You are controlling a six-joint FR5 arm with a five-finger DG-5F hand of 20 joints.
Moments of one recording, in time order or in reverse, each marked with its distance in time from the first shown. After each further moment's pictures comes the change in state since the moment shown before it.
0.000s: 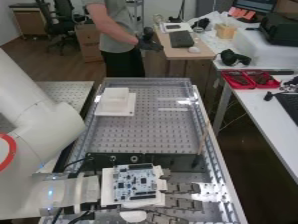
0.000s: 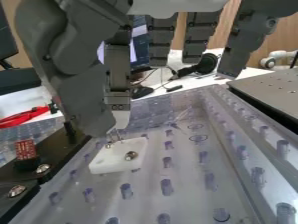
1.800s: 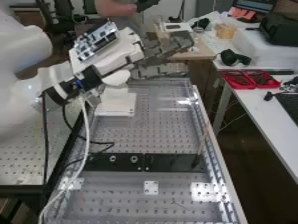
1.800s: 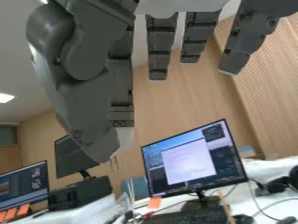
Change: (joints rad) arm 0.211 0.475 -0.474 0.649 0.116 0.441
